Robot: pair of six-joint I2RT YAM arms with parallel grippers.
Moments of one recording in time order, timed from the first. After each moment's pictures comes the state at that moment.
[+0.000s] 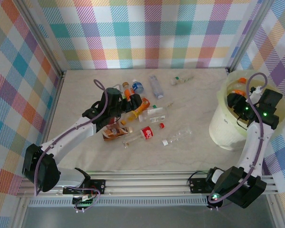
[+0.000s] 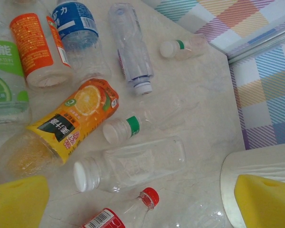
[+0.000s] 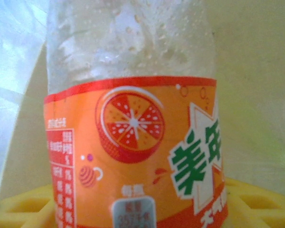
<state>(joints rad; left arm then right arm) -0.57 1.33 1.05 -0.27 0.01 -0.81 -0.52 1.13 1.14 -0.79 -0.59 0.29</state>
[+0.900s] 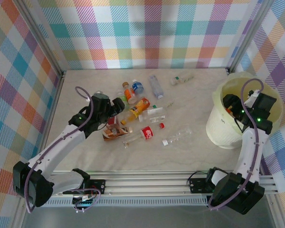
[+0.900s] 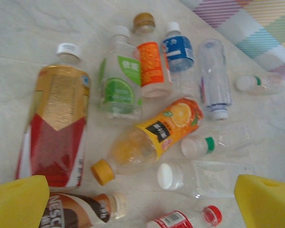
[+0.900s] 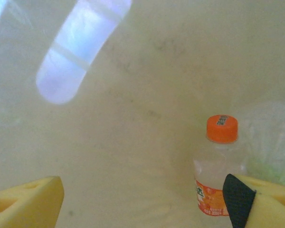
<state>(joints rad) -0.47 1.15 0.98 -0.52 -0.19 -0.87 -0.49 1.03 1.03 -0.68 -0.44 0.35</state>
